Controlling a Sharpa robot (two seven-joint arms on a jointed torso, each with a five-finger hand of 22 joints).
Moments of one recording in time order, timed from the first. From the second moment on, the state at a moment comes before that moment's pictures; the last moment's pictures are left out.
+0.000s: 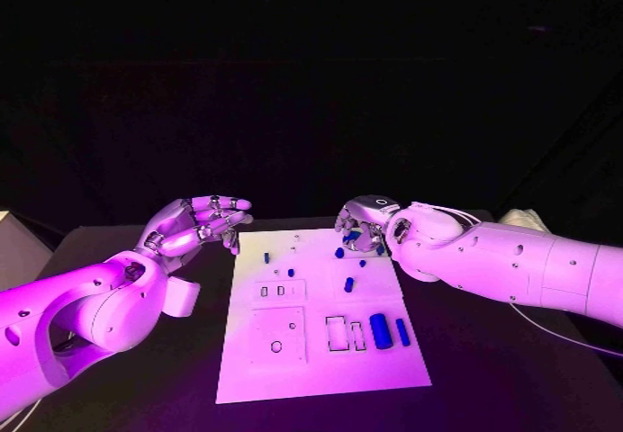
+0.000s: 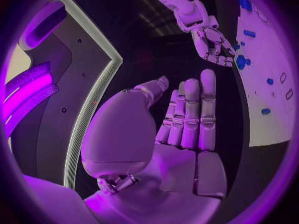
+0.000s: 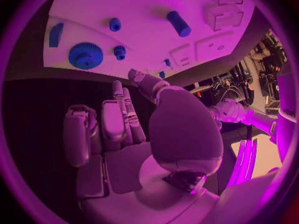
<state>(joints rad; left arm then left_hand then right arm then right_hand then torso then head) 1.22 -0.97 -0.02 1.69 -0.14 -0.25 0.45 1.37 -0.19 0.53 0.08 0.05 0.86 0.19 0.32 0.26 1.13 0.12 0.16 0.12 1.15 0.04 0.87 0.79 0.17 1.08 0.13 0.88 0.51 1.34 -0.67 -0.17 1.27 -1.53 -0.34 -0.11 1.24 -0.24 0.59 -0.09 0.13 1.03 0.15 0.12 0.26 1.18 0.09 0.06 0.09 1.46 -0.01 1.22 1.10 0.07 1.46 0.09 1.42 1.31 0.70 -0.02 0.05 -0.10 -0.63</state>
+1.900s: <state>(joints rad) 1.23 -1.00 -0.01 1.70 -0.14 -0.22 0.44 1.36 -0.18 0.53 0.08 0.05 0.84 0.20 0.32 0.27 1.11 0.13 0.17 0.13 1.14 0.05 0.88 0.79 0.17 1.07 0.14 0.90 0.51 1.31 -0.64 -0.17 1.22 -1.59 -0.29 -0.18 1.25 -0.21 0.59 -0.02 0.14 1.08 0.13 0.17 0.31 1.20 0.08 0.07 0.11 1.47 -0.01 1.25 1.10 0.07 1.46 0.09 1.42 1.31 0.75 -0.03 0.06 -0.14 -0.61</state>
